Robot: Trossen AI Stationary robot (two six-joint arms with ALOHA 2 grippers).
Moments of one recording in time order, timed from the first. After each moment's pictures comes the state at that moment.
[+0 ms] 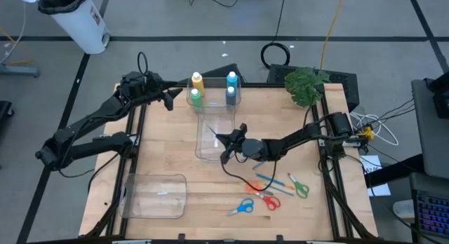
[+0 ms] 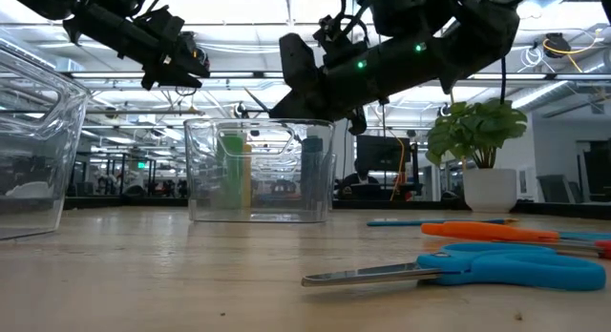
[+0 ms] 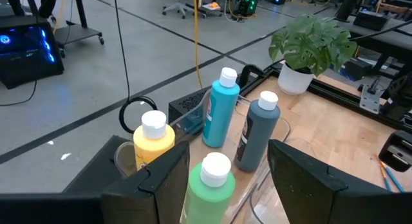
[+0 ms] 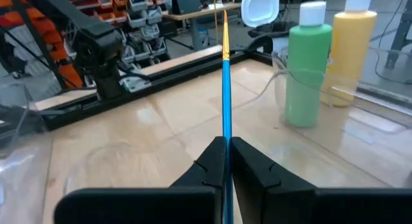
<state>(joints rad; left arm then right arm) 0.81 0.84 0.64 -0.07 0.23 -0.08 0.13 1.90 0.92 0.77 0.60 0.30</state>
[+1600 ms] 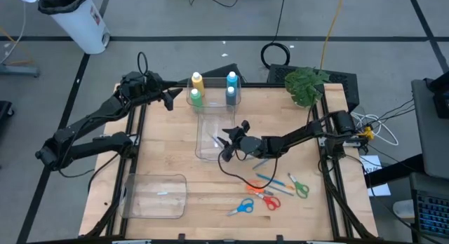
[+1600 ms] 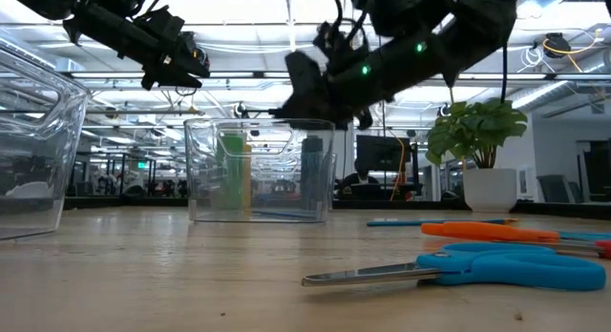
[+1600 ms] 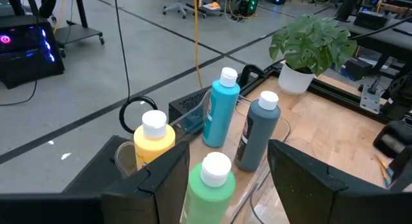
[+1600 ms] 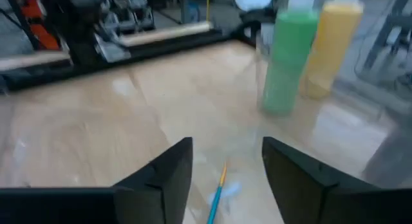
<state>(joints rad) 0.81 0.84 0.64 -0.07 0.23 -0.08 0.11 1.85 0.92 0.62 0.60 0.22</state>
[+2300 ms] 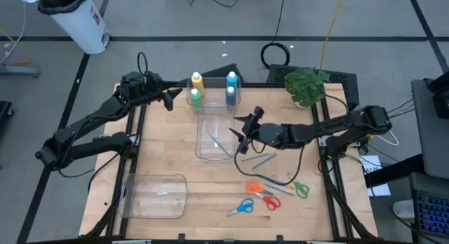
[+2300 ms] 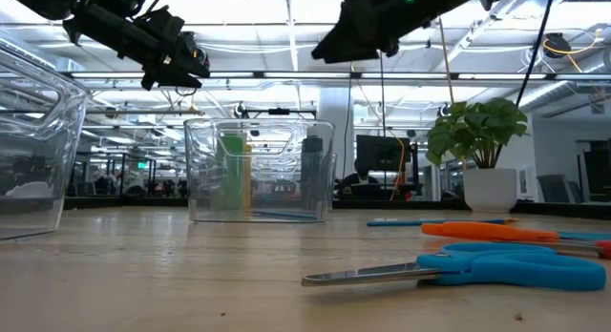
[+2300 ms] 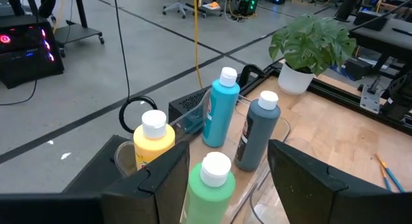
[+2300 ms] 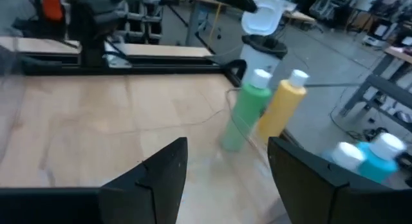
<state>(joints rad) 0.81 0.84 0.64 -0.07 0.23 -0.08 0.09 1.46 0.92 0.23 0.57 -0.05</state>
